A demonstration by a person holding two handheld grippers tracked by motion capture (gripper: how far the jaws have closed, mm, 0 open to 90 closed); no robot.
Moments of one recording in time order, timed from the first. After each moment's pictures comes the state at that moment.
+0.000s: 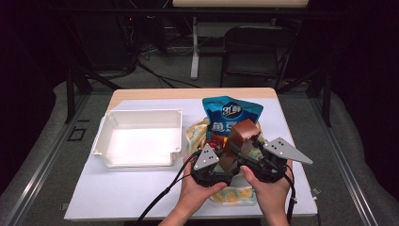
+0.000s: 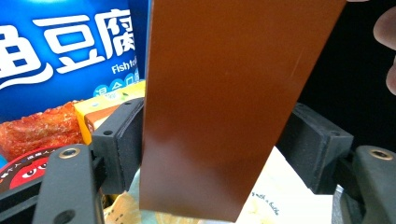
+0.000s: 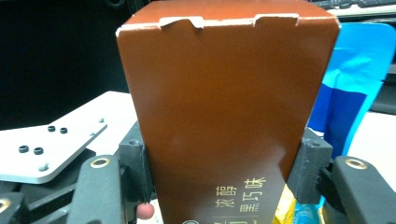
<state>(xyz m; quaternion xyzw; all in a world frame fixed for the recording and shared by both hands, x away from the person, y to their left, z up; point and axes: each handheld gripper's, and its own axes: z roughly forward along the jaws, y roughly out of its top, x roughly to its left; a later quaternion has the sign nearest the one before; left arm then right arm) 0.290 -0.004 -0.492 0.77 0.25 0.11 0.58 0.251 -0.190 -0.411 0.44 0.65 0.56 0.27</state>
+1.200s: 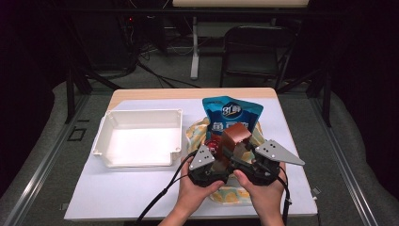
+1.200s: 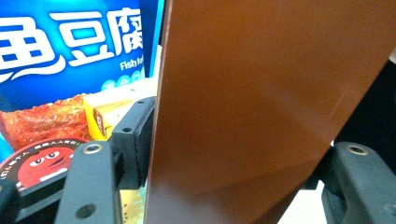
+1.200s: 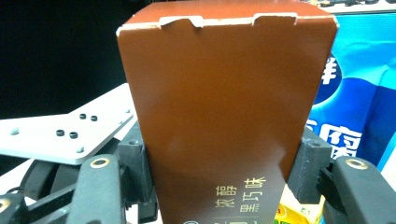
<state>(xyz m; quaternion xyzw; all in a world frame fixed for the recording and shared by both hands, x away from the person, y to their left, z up) 0.287 0.002 -0.495 0.76 0.26 0.12 0.58 0.247 -0.175 -0.413 0.42 0.67 0.56 0.25</state>
